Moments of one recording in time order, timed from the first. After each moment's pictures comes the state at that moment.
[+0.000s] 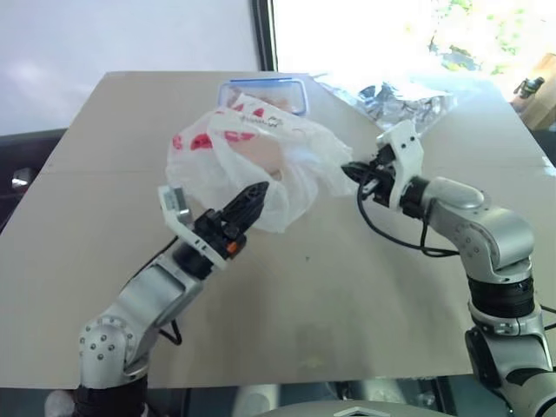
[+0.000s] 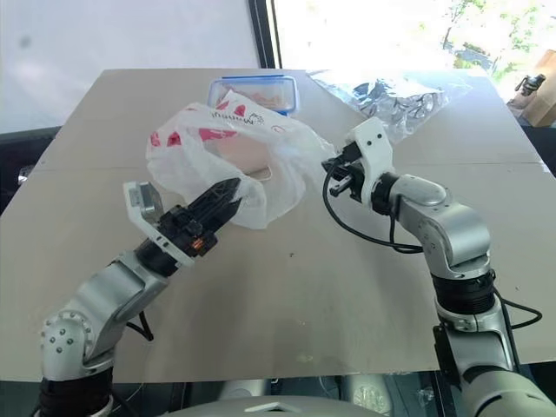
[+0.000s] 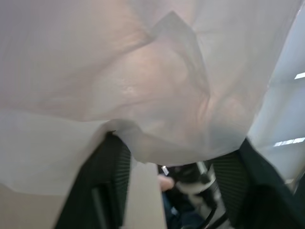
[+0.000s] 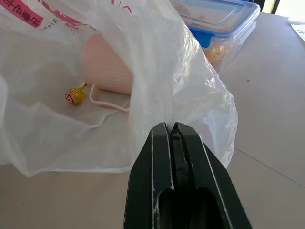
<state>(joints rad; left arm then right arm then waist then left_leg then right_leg) -0.04 0.37 0.22 -0.57 -1.96 0.58 0.34 -0.62 -0.38 0.03 -0.35 0.43 0.96 0.47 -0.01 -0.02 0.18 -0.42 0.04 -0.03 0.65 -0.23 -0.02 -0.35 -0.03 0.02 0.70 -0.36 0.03</state>
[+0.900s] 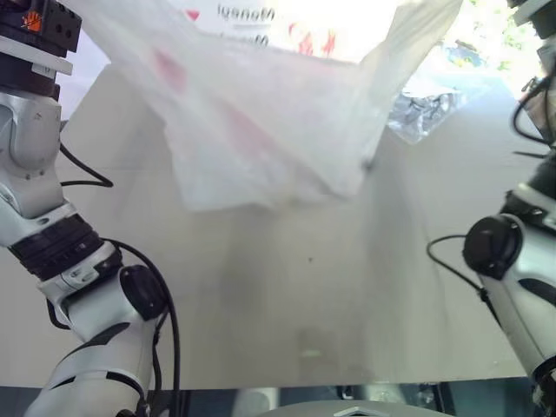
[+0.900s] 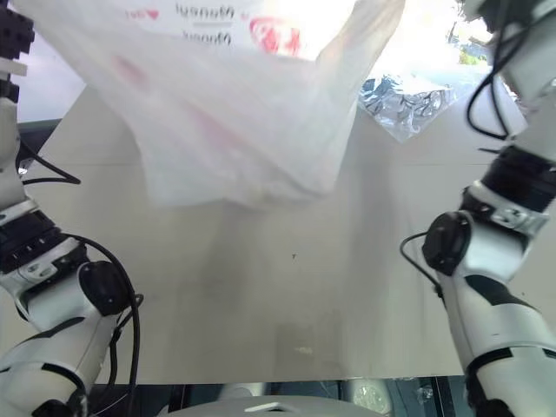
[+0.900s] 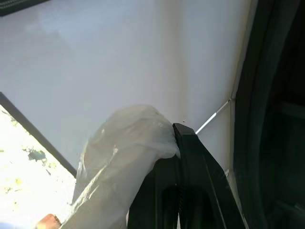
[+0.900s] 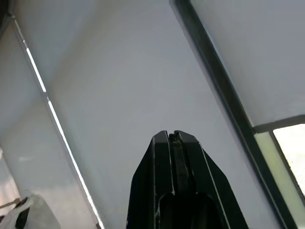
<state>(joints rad) -0.94 0.57 0.66 0.03 -1.96 0.81 0.17 -1.27 -0.44 -0.61 0.02 1.01 0.94 0.21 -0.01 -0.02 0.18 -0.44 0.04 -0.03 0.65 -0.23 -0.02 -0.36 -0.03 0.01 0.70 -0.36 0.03</state>
